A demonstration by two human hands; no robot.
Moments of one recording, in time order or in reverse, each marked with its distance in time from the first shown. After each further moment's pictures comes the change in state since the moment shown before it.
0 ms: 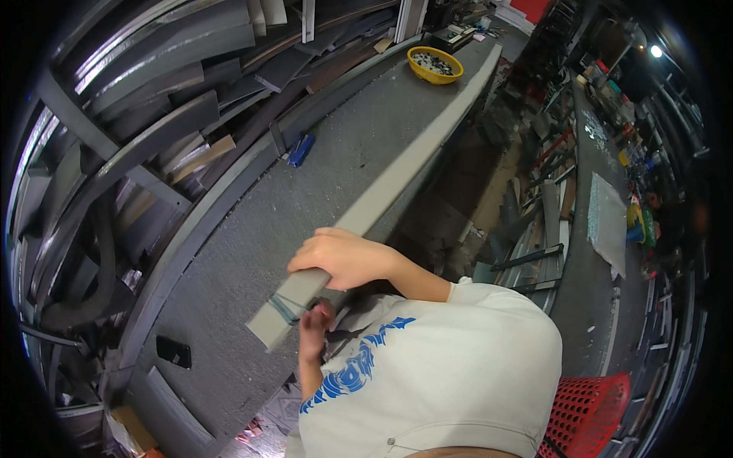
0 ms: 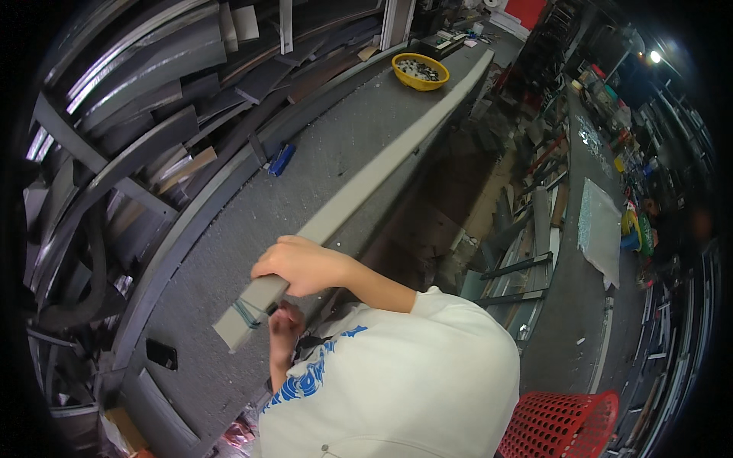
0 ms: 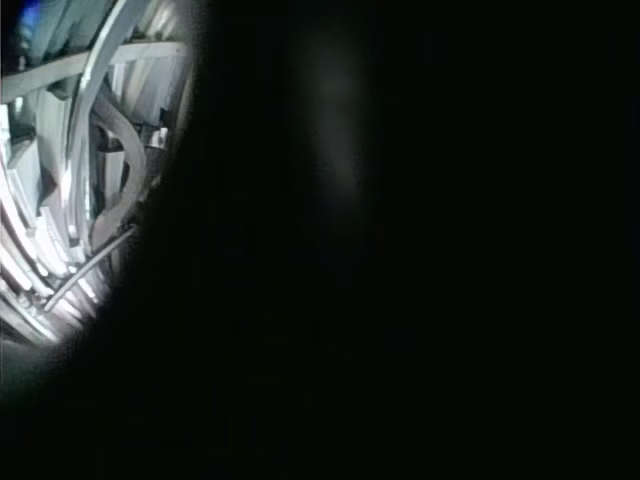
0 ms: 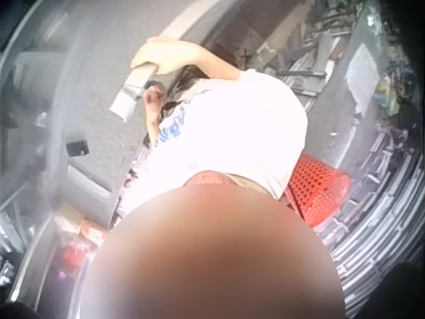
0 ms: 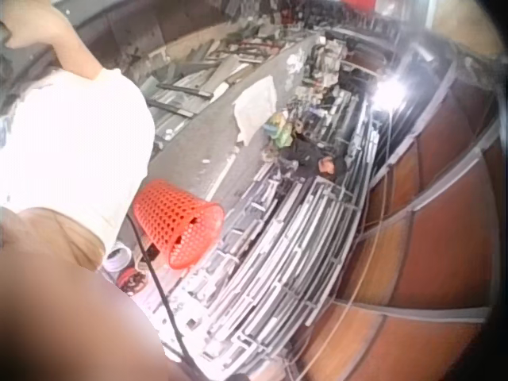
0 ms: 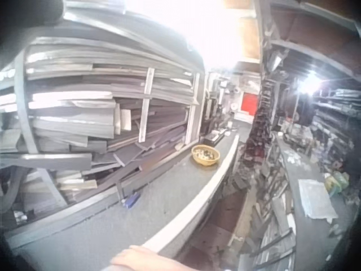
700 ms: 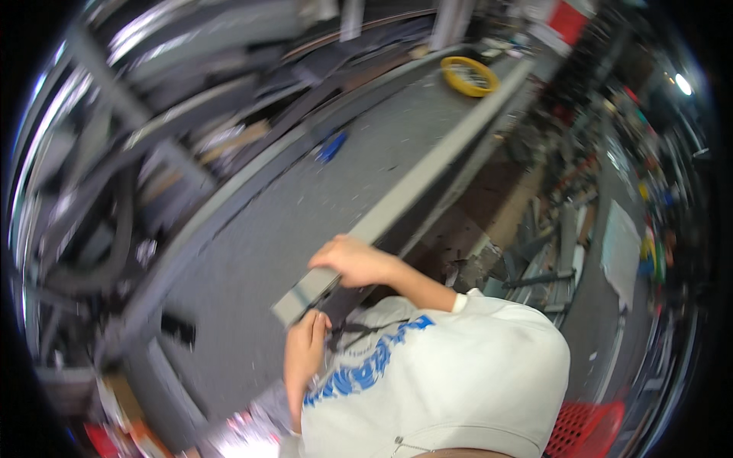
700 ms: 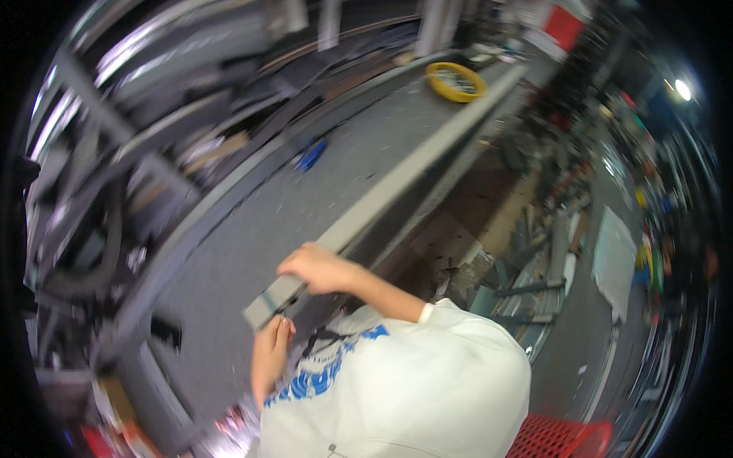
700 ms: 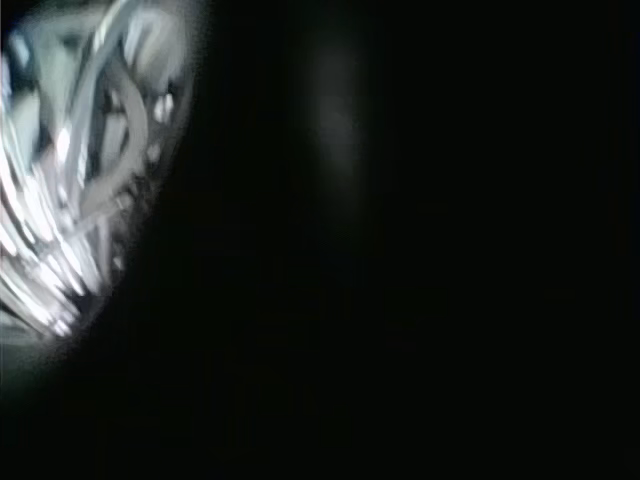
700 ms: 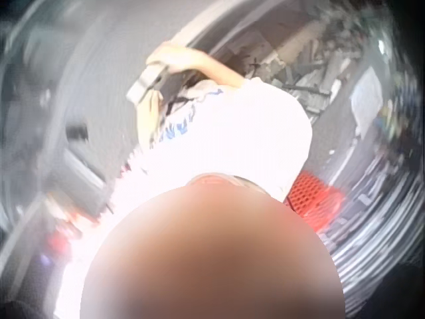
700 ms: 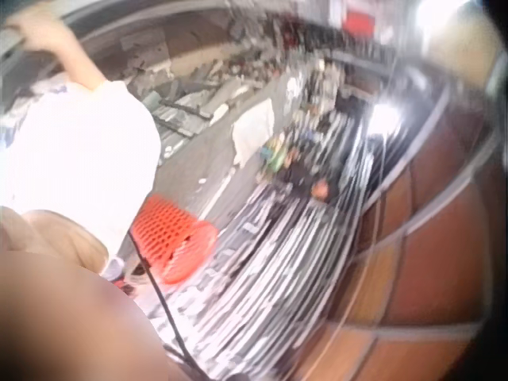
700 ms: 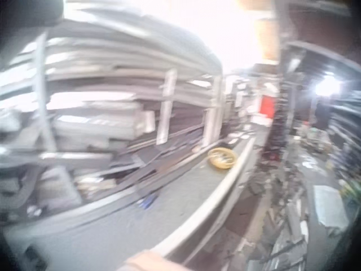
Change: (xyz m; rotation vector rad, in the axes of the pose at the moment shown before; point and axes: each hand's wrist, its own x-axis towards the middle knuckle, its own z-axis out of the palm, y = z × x) left_hand -0.058 0.068 0.002 0.887 0.177 -0.017; right_hand 0.009 0.033 0.052 -0.049 -0.016 0.021
